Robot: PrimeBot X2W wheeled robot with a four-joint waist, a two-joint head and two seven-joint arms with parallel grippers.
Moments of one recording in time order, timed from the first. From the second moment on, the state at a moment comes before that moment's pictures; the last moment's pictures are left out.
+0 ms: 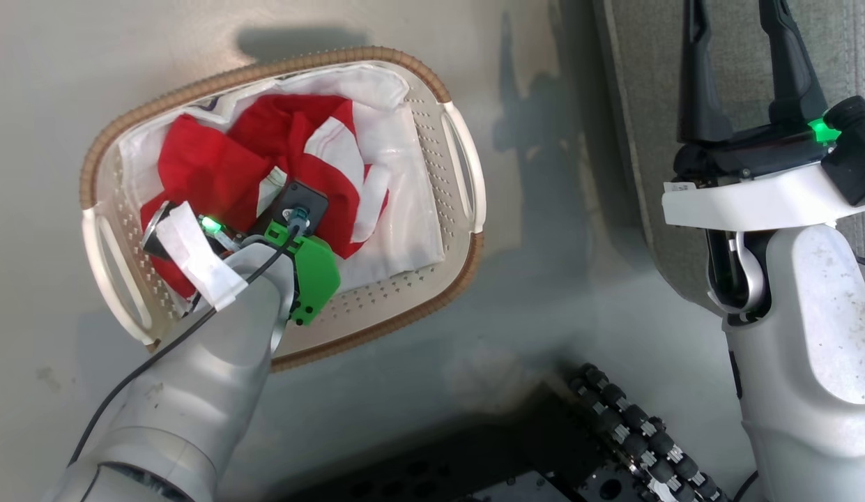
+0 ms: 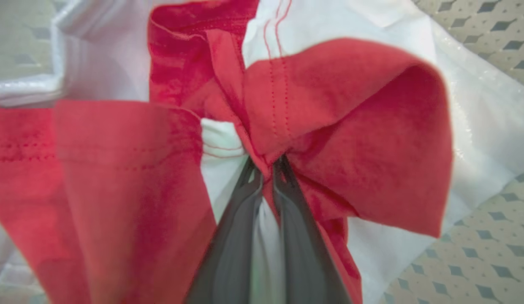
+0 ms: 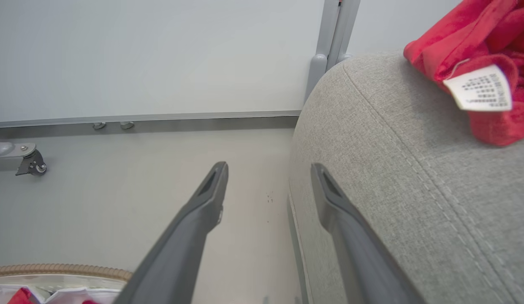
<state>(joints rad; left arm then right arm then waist) -0.94 0.05 -0.73 1.25 -0.17 0.04 -0.14 -0.58 -0.05 0.05 0.02 0.21 0.13 -0.26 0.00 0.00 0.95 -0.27</state>
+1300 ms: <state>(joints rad) -0.61 0.11 -0.73 0.58 -0.37 0.01 -0.26 -0.31 -0.05 0.04 0.19 0.08 0.13 -0.26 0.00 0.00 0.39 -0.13</state>
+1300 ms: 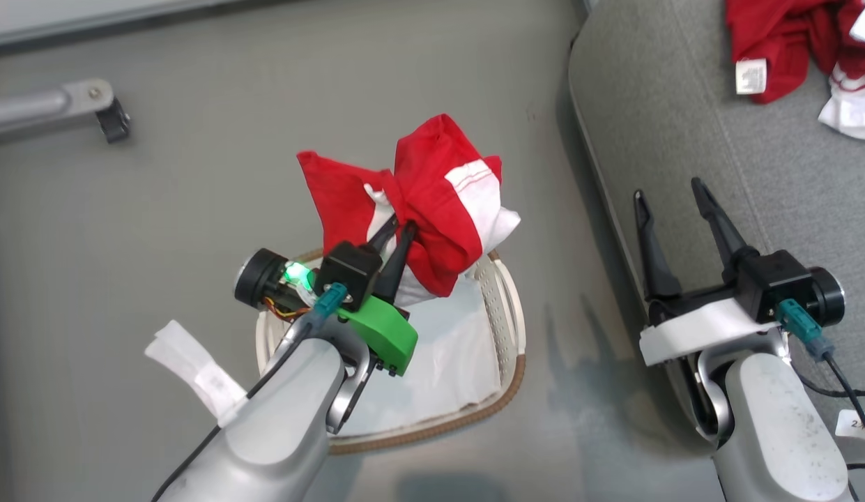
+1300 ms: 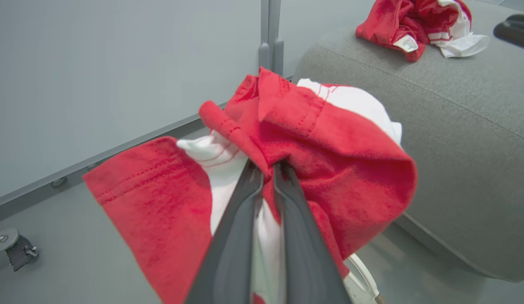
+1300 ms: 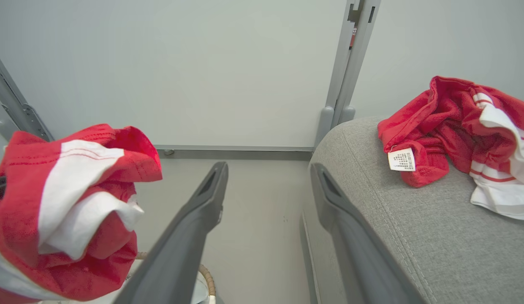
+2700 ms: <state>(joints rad) -0.59 0.16 -0.76 0.19 -0.42 0.06 -0.07 -0.40 -0.05 0.35 0.27 0.01 0.13 -0.26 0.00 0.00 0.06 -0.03</state>
